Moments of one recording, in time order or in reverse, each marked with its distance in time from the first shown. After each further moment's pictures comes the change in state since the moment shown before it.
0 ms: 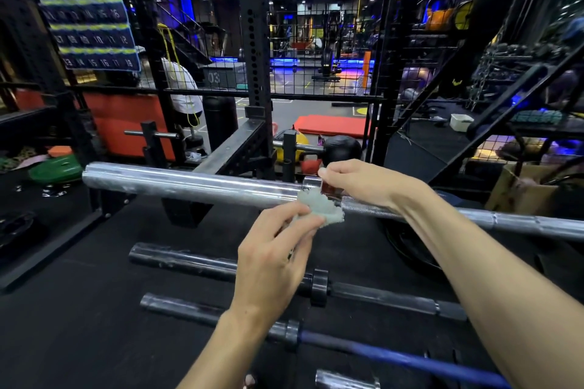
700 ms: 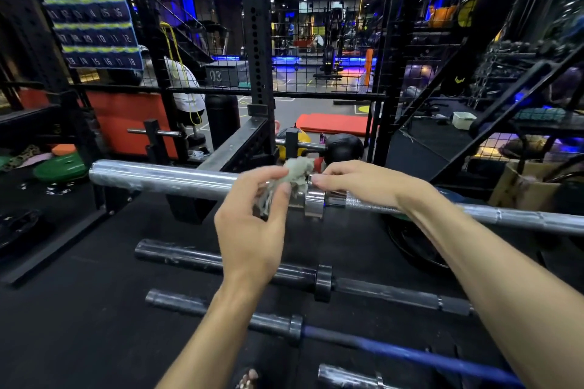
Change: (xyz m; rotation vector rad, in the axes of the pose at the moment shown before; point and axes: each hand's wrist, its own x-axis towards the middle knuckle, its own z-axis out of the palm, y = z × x) left_hand 0.032 0.003 -0.025 -0.338 0.155 -0.394; right_hand -0.007 -0.007 0.003 -0.064 -0.050 0.021
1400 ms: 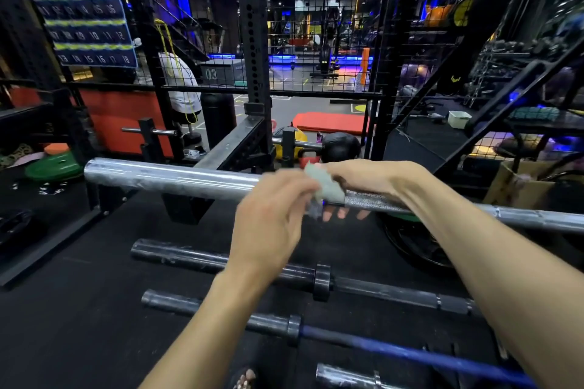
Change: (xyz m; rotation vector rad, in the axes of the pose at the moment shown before) left_hand 0.012 -0.013 0.010 0.348 -0.276 0.337; right_hand 0.008 -0.013 -0.007 0.116 -0.268 0.215
